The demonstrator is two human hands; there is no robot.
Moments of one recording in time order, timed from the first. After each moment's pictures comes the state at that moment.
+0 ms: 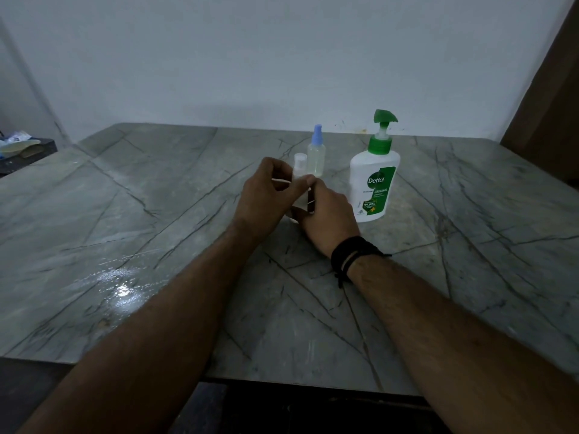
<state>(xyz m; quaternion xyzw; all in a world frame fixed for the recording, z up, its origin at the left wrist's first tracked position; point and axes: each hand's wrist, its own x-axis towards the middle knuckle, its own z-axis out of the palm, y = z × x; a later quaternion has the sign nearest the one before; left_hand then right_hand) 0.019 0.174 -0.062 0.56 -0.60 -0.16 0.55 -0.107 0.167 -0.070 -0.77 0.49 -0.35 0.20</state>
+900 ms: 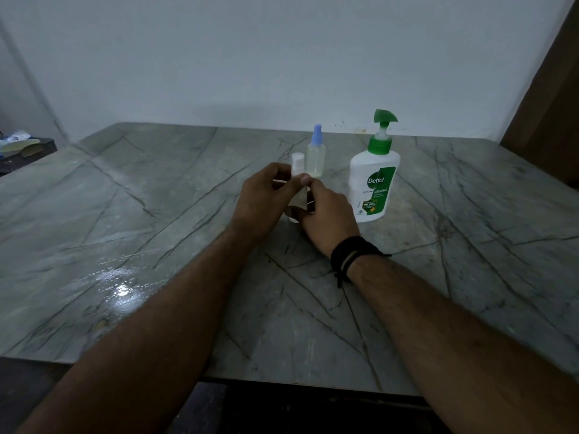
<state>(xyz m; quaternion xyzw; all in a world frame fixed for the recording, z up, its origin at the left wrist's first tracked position) 0.021 0.170 -0.064 0.57 -0.61 -0.16 0.53 -0.108 0.165 -0.072 -0.77 0.49 -0.36 0.20</state>
